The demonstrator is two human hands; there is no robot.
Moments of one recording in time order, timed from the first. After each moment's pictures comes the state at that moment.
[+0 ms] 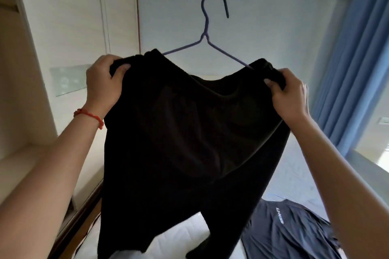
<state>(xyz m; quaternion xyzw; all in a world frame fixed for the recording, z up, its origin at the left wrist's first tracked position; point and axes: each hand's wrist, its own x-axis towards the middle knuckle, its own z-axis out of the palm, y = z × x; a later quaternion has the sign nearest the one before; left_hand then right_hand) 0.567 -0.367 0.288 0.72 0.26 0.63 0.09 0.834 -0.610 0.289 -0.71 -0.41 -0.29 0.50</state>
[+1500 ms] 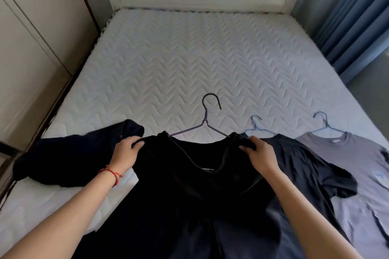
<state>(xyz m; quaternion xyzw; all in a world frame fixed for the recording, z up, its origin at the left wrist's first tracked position) 0.936 -0.278 -0.172 0.80 0.47 0.12 0.37 1.177 -0.527 -0.154 -0.90 -0.23 0.20 0.30</state>
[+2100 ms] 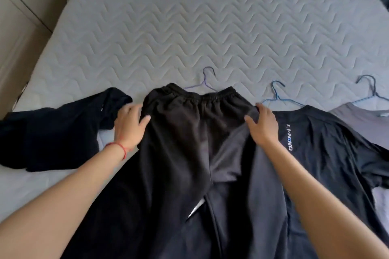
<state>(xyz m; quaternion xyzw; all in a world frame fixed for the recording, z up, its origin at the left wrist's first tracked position) 1.005 -0.243 -0.314 0.85 0.47 0.06 0.22 1.254 -0.477 -0.328 -0.93 -0.21 0.18 0.26</state>
